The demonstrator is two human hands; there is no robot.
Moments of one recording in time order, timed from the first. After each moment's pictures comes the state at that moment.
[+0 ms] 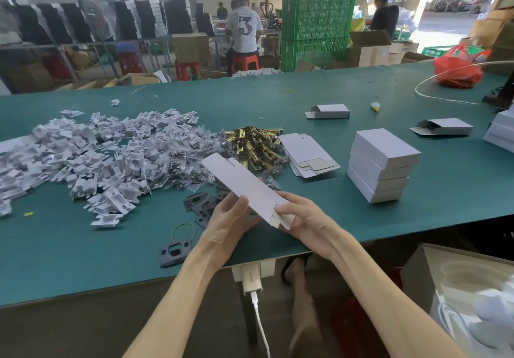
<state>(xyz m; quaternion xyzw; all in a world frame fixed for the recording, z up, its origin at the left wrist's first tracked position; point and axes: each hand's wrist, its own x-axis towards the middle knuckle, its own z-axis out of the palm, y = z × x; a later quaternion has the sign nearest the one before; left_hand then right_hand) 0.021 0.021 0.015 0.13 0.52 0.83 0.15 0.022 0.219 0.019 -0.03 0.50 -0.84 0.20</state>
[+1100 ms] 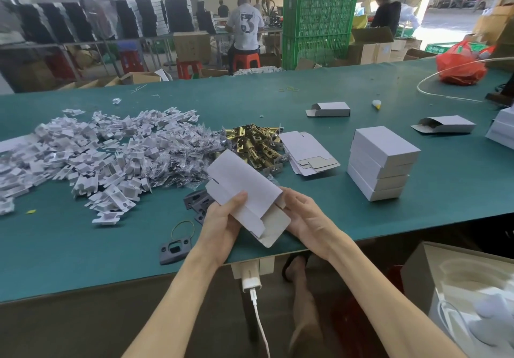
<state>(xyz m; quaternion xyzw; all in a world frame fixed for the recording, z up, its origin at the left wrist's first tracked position) 0.014 0.024 0.010 -0.01 0.50 0.86 0.08 0.027 0.213 0.017 -0.09 0.52 -0.84 0.14</state>
